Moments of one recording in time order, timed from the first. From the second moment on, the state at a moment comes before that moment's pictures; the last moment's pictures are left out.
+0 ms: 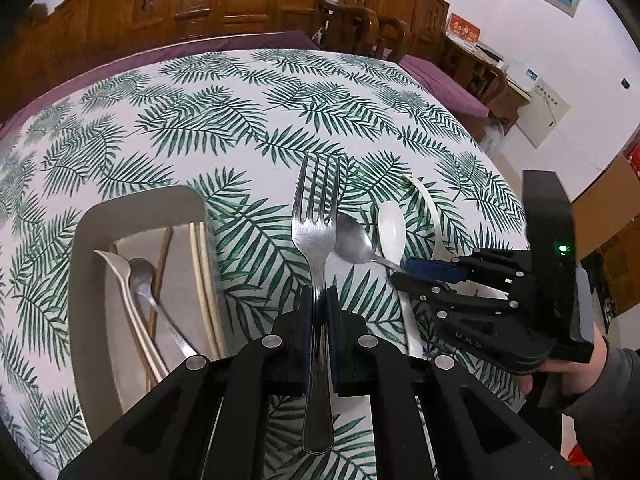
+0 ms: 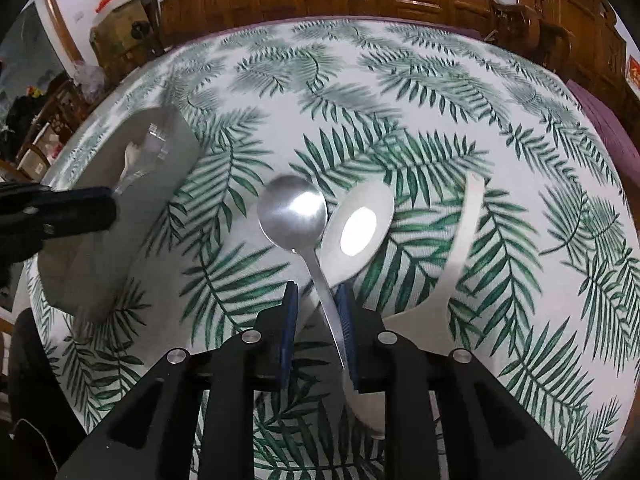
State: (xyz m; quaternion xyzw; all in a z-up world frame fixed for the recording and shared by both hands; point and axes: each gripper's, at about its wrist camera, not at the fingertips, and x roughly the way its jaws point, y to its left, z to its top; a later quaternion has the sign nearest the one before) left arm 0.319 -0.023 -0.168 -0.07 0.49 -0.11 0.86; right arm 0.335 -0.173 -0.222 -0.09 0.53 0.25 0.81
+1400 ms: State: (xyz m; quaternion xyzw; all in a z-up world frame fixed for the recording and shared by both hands) left arm 0.291 0.033 -0.127 -0.07 0.46 -0.08 0.88; right arm 0.314 -0.151 -0.158 -0.07 0.50 0.26 0.82
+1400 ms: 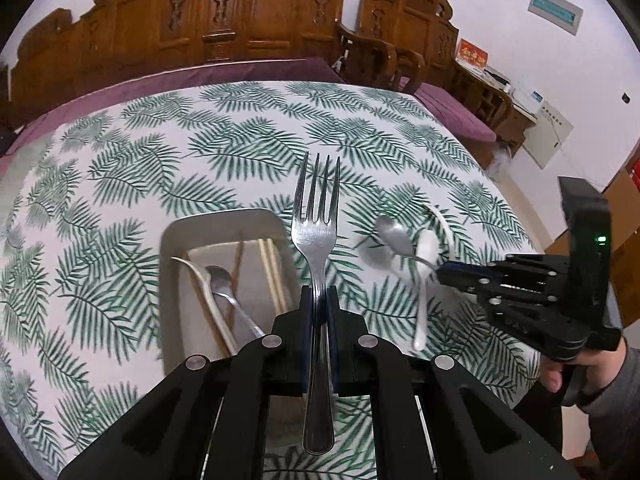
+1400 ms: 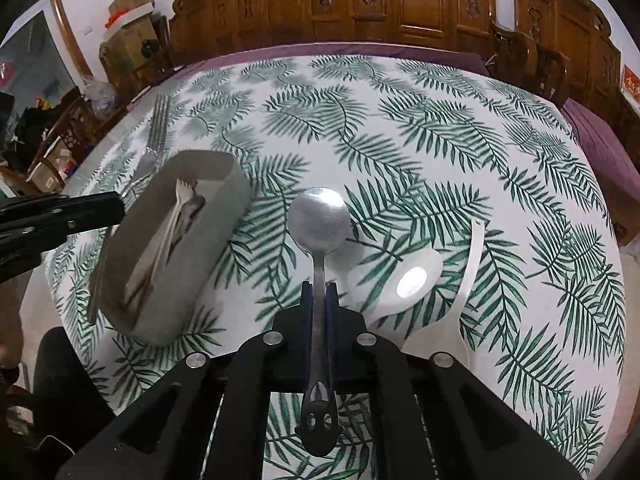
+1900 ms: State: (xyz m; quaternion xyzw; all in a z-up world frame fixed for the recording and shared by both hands) left arm 0.305 0.073 -0.183 -0.07 0.51 -0.05 0.85; right arm 0.309 -0.130 -0.153 -0.08 0.49 0.28 0.82
